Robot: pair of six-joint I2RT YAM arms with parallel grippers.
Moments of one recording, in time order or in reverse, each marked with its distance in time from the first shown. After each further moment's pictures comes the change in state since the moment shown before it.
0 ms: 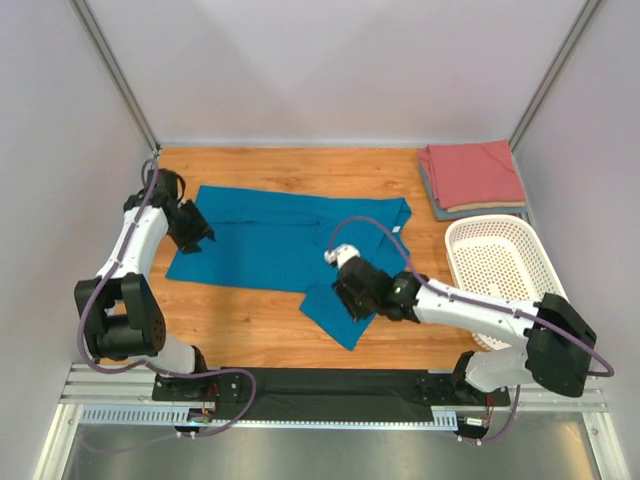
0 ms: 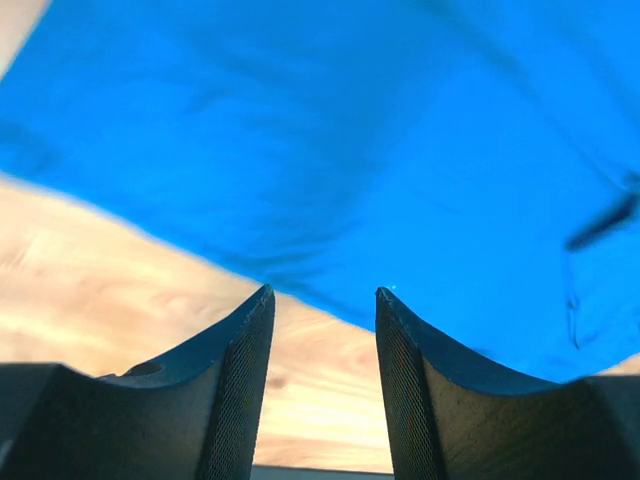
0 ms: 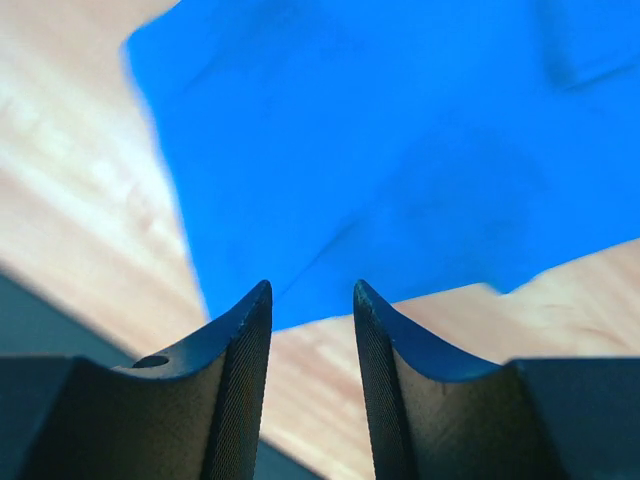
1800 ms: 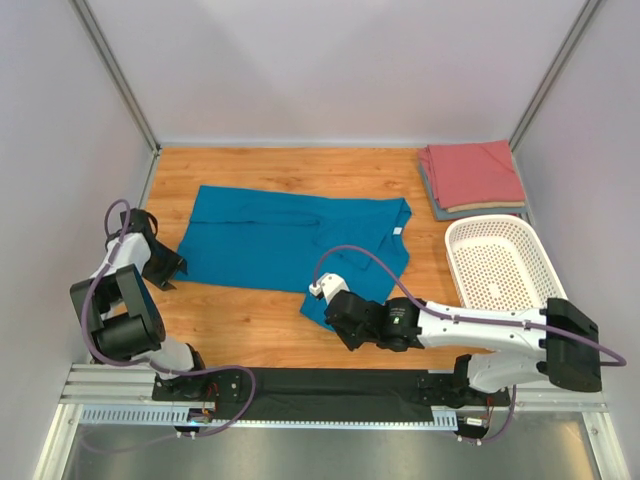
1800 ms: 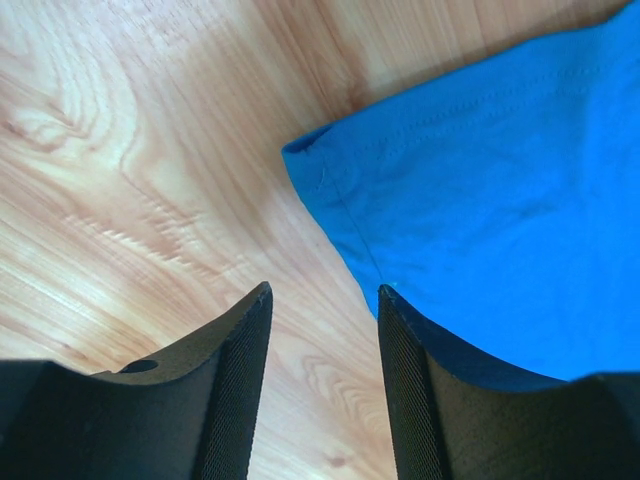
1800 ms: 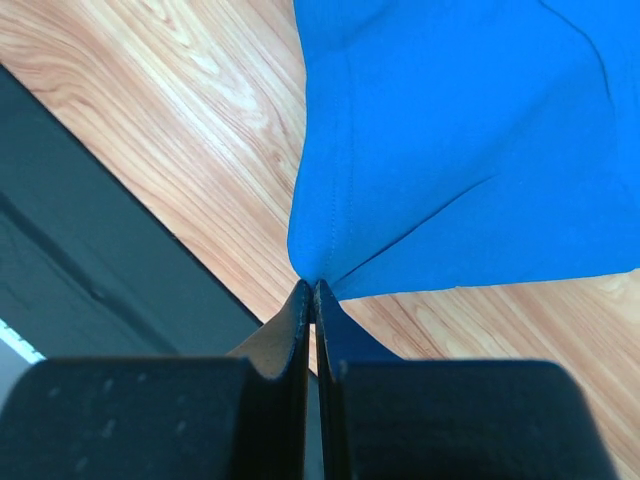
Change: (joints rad) left arm 0.298 -0.013 -0.328 0.162 -0.132 -0.093; right arm 0.317 -0.058 -0.040 -0.019 0.051 0.094
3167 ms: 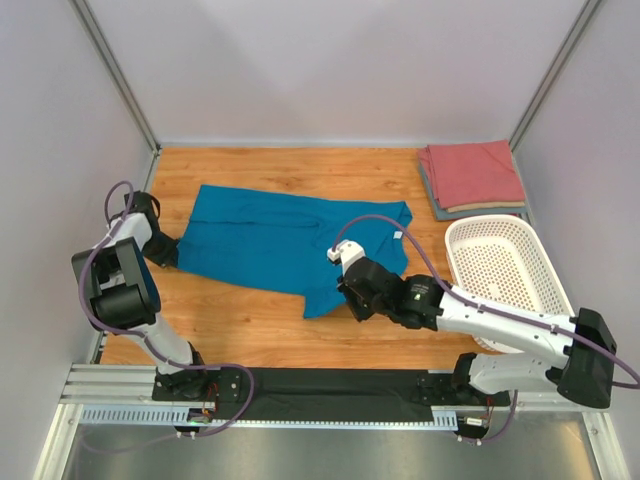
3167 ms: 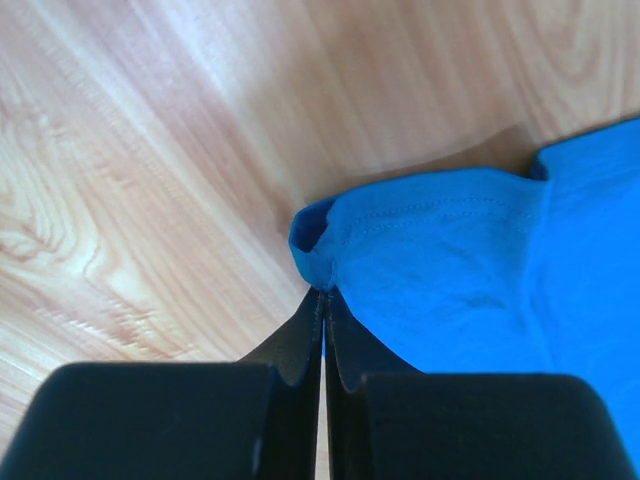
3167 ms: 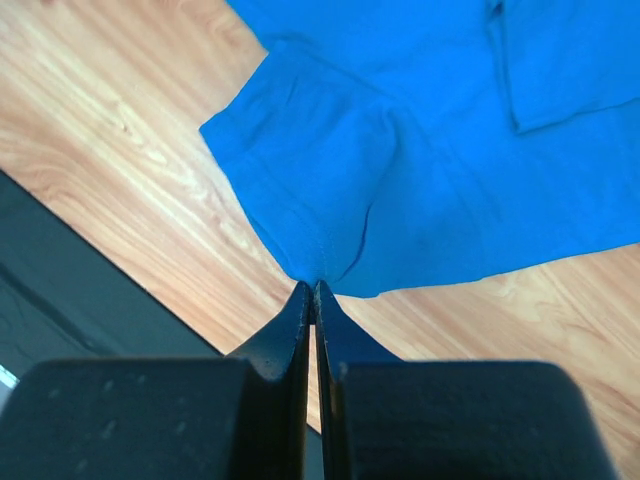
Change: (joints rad) left arm -0.030 0.195 0.171 0.040 -0.100 -0.063; right arm -0.163 -0.096 0.072 -0.053 -0.006 -0.066
